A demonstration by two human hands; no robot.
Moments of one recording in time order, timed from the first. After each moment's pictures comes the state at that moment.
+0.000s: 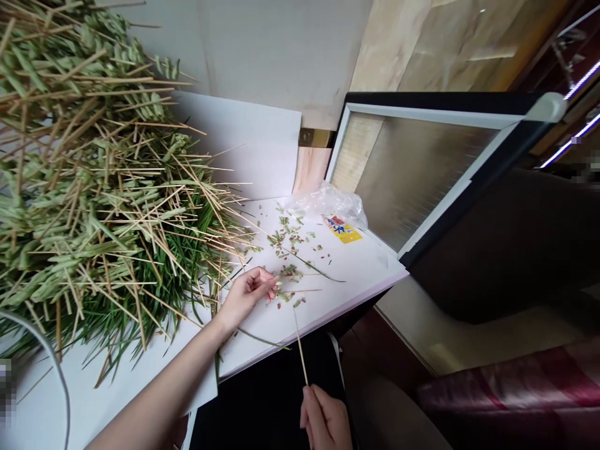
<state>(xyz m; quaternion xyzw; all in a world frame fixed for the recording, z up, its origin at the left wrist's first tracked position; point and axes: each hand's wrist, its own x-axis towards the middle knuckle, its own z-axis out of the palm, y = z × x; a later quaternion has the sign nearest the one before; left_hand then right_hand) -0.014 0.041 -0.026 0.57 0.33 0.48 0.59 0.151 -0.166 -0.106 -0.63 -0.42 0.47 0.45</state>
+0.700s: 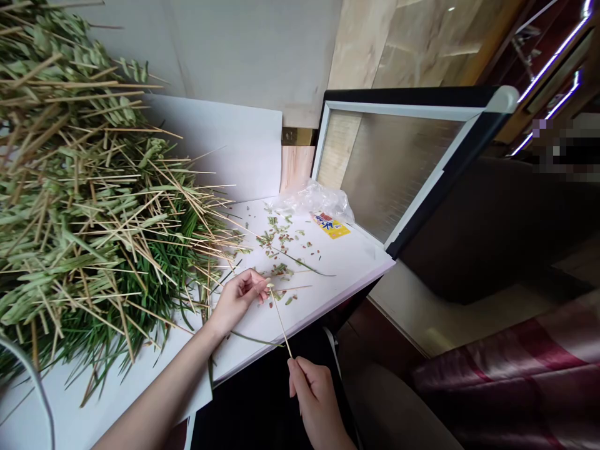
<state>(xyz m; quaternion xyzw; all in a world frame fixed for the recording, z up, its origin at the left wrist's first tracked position) -0.014 0.039 -0.026 0.63 0.33 0.45 0.54 0.145 -0.132 -0.077 -0.60 -0.49 0.44 0.45</state>
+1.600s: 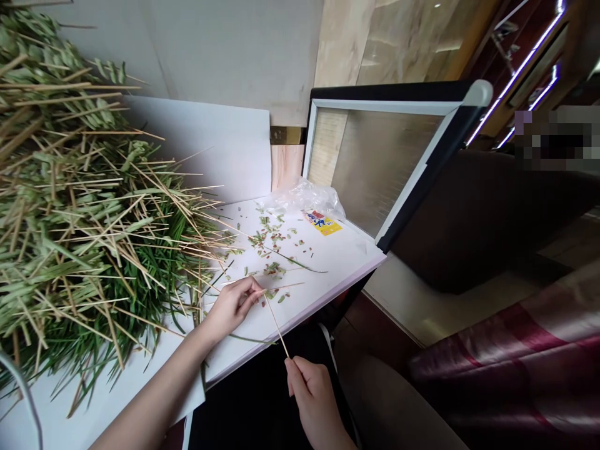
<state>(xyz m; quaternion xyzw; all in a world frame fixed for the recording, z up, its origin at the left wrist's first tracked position) -0.020 0.036 -0.025 0.85 0.30 0.36 0.24 0.153 -0.136 -0.078 -0.63 -0.52 0.40 0.42</state>
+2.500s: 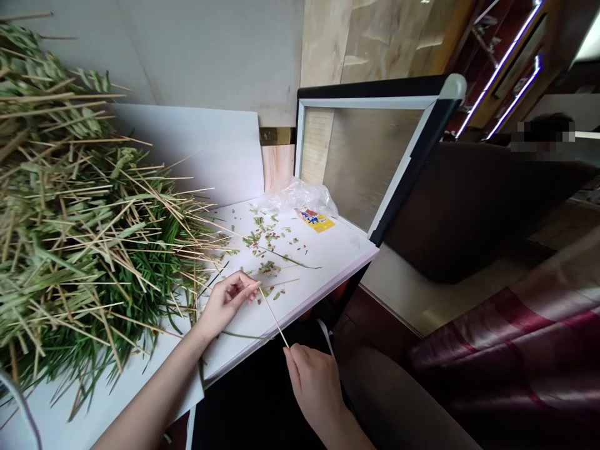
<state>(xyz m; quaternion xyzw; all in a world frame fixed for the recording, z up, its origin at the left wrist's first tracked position) -0.012 0.029 -0.010 0.70 0.32 0.41 0.48 0.162 -0.131 -0.074 -0.63 -0.72 -0.09 0.28</state>
